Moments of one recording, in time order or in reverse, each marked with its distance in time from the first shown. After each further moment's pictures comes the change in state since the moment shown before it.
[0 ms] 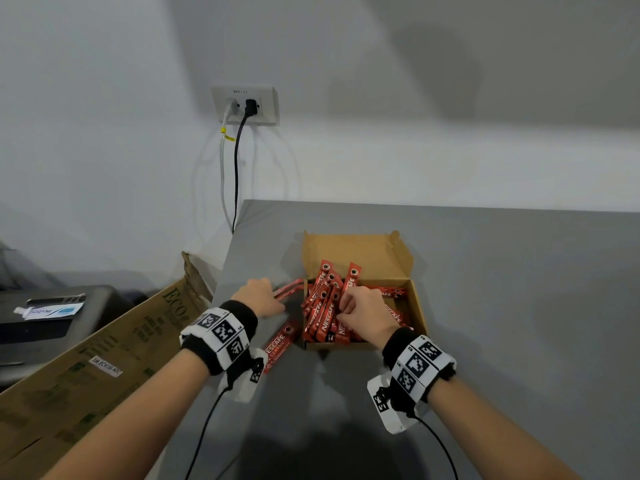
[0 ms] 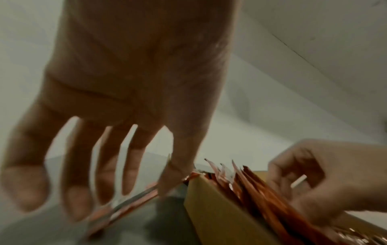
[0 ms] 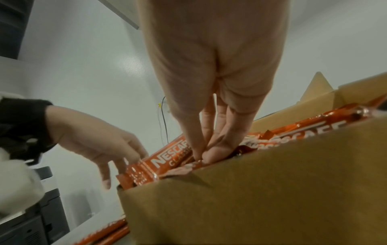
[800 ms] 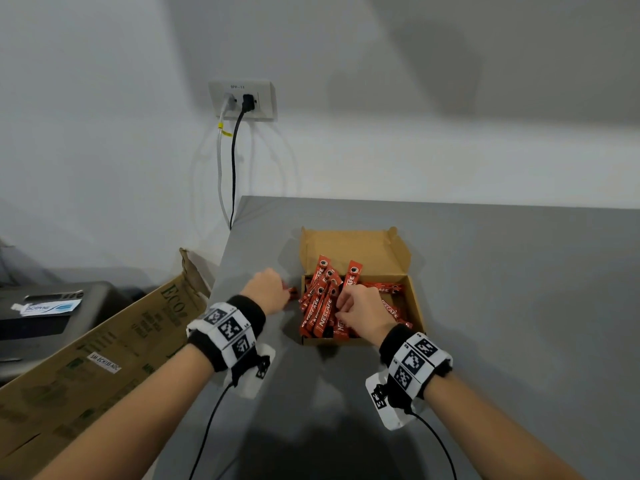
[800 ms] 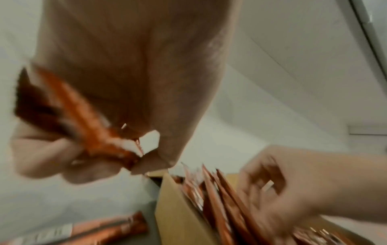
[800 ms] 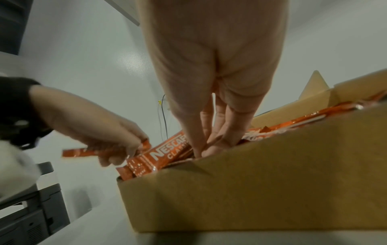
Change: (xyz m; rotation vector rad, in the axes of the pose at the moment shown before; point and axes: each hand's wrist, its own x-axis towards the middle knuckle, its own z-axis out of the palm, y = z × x) left_hand -0.005 0.021 0.006 0.014 0.081 0.075; right_hand 0.000 0.008 0.005 0.002 0.009 -0.017
